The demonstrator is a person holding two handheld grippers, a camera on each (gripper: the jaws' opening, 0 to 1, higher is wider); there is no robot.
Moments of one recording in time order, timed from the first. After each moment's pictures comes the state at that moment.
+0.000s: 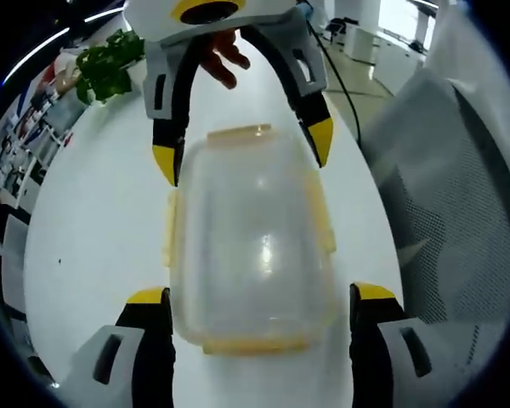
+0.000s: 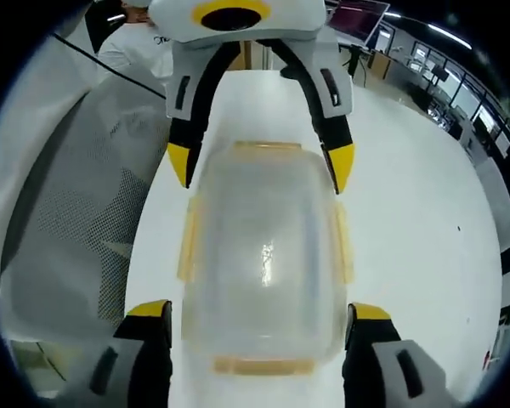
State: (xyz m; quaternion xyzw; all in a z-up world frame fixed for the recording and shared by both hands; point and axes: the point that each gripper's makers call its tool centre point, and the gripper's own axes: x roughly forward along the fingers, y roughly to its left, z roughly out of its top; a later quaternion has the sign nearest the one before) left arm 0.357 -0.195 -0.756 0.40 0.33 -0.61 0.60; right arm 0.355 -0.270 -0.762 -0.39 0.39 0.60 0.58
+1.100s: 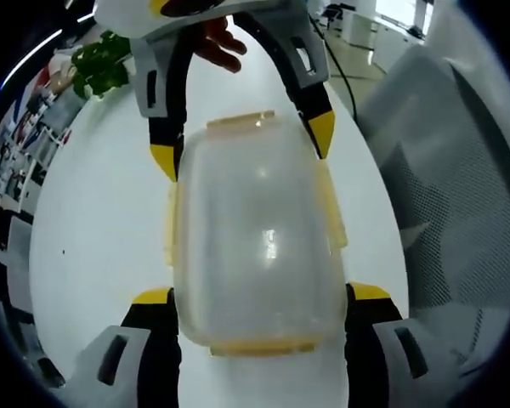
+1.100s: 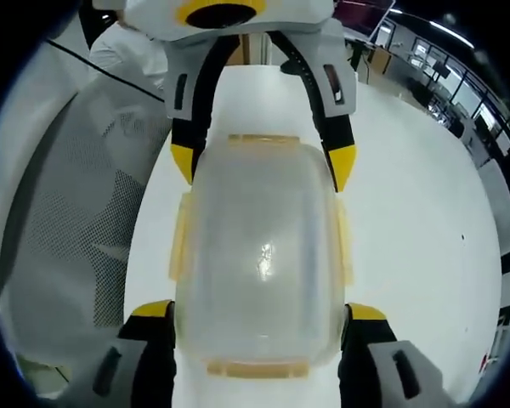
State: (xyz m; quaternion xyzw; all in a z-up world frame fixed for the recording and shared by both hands) left arm 0.358 -0.161 -0.761 0.44 0.34 -0.59 0.58; right arm 0.351 -0.239 -0.764 -0.40 0.40 0.59 0.57
